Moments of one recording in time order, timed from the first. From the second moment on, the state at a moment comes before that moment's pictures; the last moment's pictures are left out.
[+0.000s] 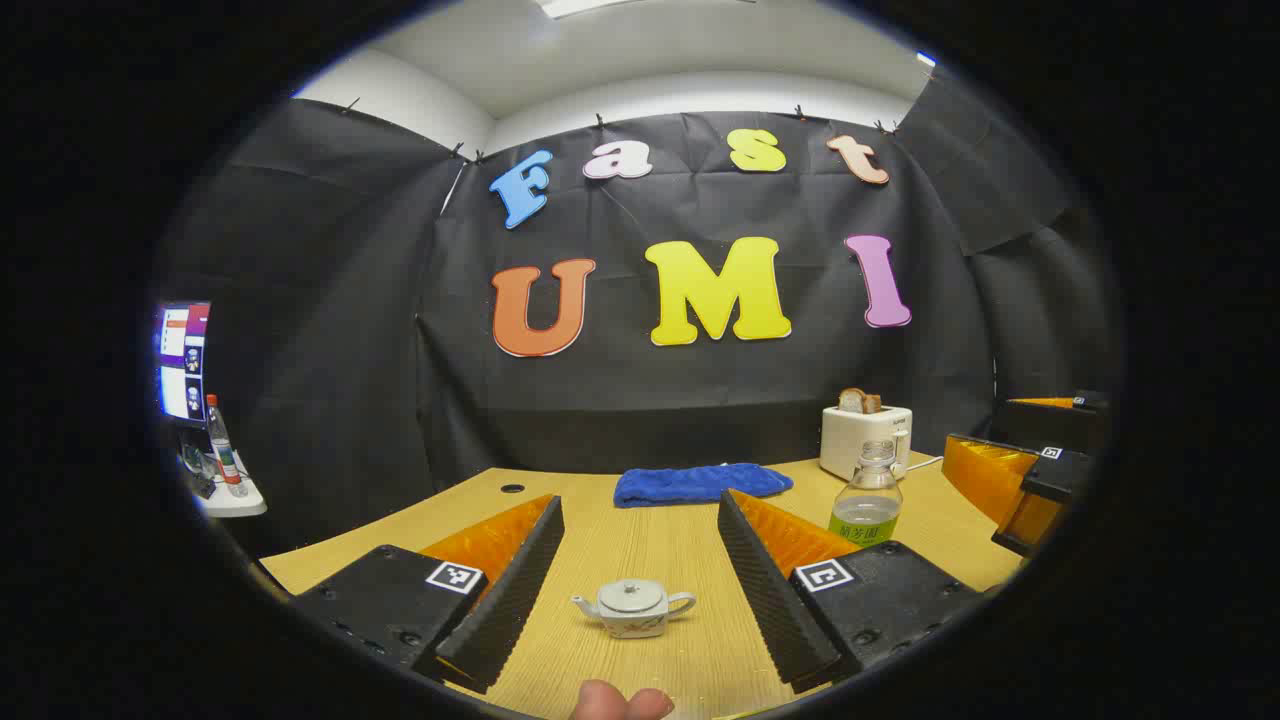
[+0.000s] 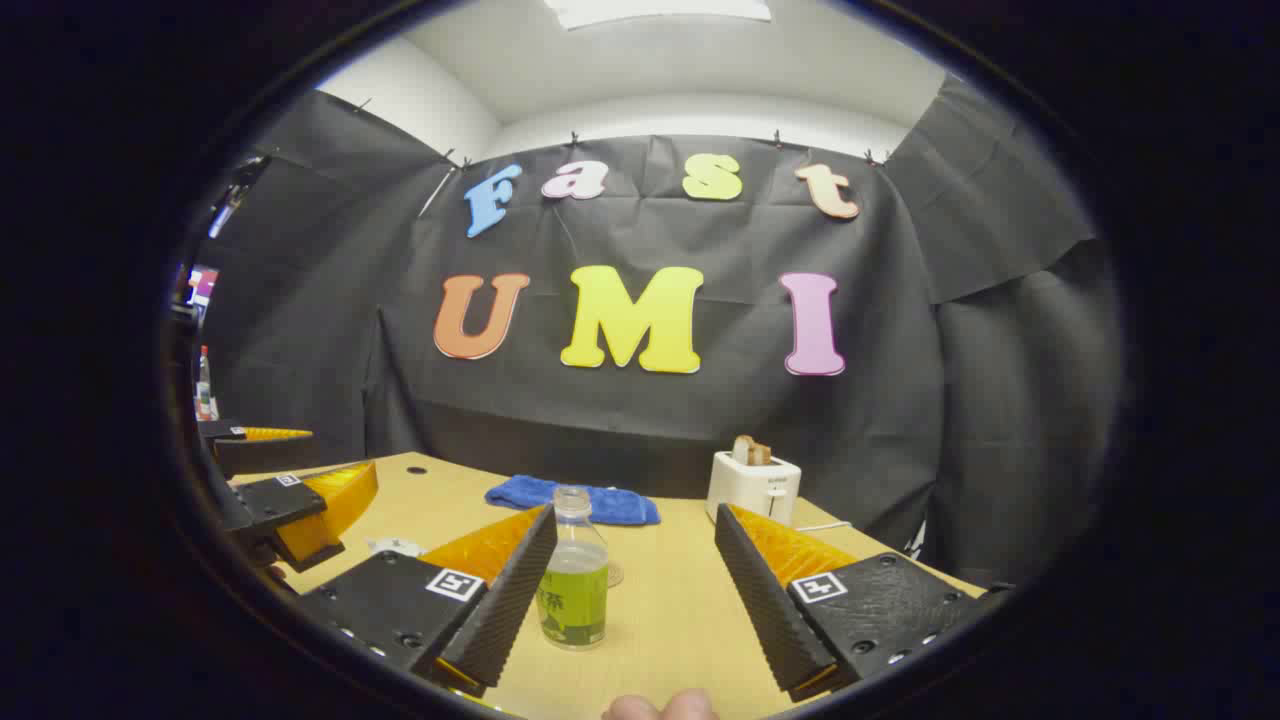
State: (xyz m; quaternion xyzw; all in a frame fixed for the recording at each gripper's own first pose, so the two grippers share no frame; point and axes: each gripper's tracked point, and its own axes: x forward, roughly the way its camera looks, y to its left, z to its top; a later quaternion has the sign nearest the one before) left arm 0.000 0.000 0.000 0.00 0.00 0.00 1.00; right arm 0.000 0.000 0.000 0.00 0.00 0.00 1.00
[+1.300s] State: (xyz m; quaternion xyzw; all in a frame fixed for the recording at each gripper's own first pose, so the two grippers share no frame) left arm 0.016 -0.002 -0.040 0.00 0.04 0.02 1.00; right arm 0.007 -0.018 -0.019 0.00 0.01 0.00 1.00
